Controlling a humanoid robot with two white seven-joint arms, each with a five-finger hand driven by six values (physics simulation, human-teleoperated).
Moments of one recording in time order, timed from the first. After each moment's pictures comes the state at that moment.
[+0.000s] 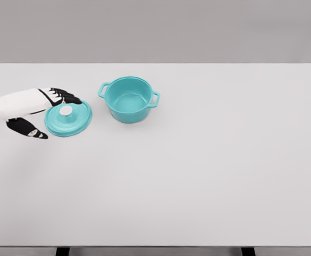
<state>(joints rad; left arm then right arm) -0.46 0.96 -0.48 -1.50 -0.08 -0.61 -0.53 -0.01 0.00 0.12 0.11 0.07 -0.28 0.38</state>
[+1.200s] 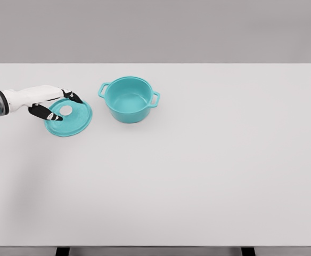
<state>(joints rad) -0.79 0.70 -0.74 -0.91 -0.20 -0.61 -0.52 0.00 0.00 0.12 0.11 0.07 -0.28 0.38</state>
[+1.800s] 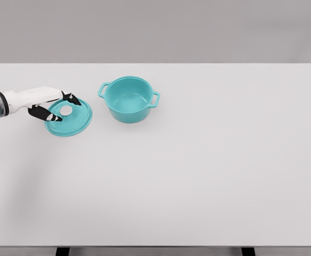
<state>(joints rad) -0.79 0.69 -0.74 -0.88 -0.21 -0.61 -0.52 0.00 0.00 0.12 0.11 0.07 -0.28 0.38</state>
